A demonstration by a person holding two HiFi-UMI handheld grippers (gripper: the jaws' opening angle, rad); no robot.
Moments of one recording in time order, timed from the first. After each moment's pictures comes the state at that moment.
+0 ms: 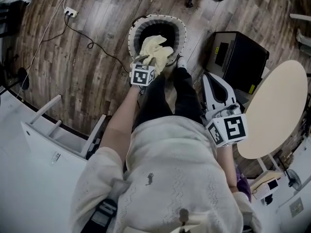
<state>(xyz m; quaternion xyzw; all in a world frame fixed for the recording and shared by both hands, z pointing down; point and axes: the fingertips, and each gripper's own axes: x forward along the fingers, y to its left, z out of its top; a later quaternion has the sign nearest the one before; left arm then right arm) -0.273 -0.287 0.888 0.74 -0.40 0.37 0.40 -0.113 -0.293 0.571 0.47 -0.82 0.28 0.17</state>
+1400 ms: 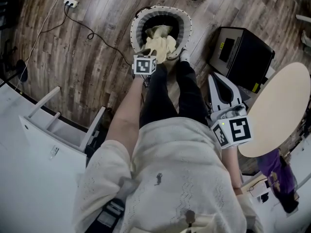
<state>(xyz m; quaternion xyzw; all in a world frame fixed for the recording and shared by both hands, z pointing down) -0.299 -0.286 0.951 0.68 -0.44 0.37 0.46 -0.126 -0.289 0.608 0.45 -0.82 0.29 0.20</state>
